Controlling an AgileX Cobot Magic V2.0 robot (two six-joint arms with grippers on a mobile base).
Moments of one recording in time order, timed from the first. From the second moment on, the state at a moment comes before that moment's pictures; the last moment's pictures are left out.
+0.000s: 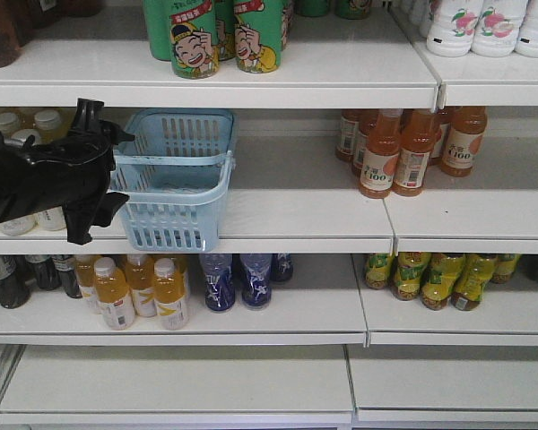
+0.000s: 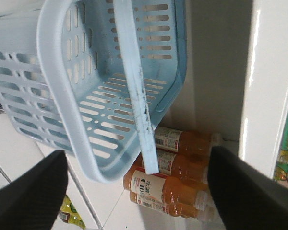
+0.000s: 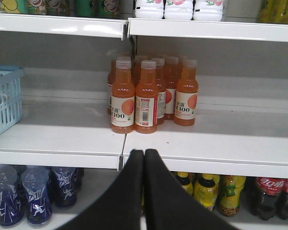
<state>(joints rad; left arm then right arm) -0.22 1.65 -1.09 -1.04 0.07 -0.56 0.00 -0.01 0.03 -0.01 0.09 -0.06</state>
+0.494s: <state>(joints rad) -0.22 1.89 -1.33 -1.06 0.08 -0.56 0.00 -0.01 0.03 -0.01 0.09 -0.06</state>
